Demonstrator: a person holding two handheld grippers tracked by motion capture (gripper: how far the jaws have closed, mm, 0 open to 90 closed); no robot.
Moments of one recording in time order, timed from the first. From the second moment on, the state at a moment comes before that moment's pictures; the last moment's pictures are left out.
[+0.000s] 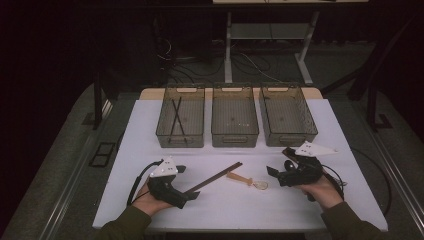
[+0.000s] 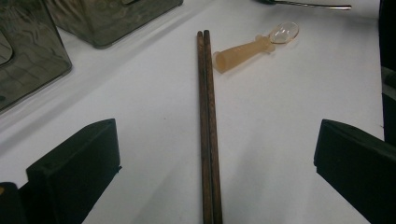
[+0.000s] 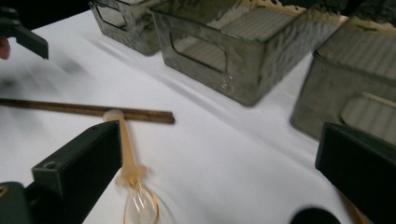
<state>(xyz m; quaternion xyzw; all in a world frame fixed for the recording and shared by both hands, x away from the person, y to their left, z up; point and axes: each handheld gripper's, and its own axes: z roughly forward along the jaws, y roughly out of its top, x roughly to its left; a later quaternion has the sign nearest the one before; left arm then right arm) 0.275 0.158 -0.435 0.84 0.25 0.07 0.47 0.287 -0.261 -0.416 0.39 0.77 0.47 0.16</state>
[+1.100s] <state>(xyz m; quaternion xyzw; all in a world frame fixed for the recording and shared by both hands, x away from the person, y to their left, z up) 0.301 0.143 -0.425 0.85 0.27 0.08 0.44 0.253 -0.287 -0.443 0.41 0.78 0.45 0.16</state>
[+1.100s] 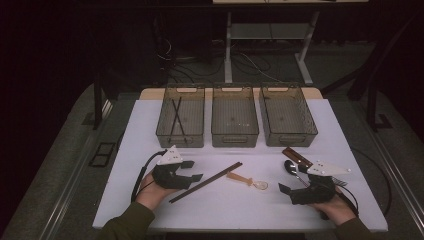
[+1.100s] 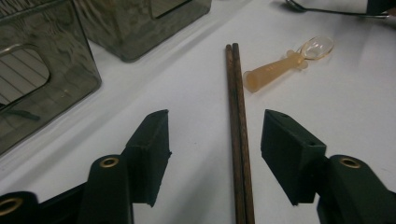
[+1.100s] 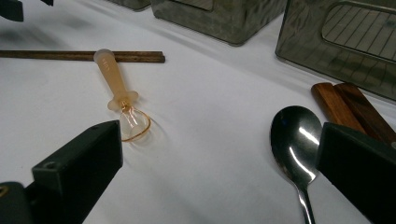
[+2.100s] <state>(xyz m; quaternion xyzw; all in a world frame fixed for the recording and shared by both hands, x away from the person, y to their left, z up) 0.305 0.120 -0.439 0.88 0.27 0.03 0.39 0.253 -0.285 -0.444 0.40 0.79 0.44 0.15</state>
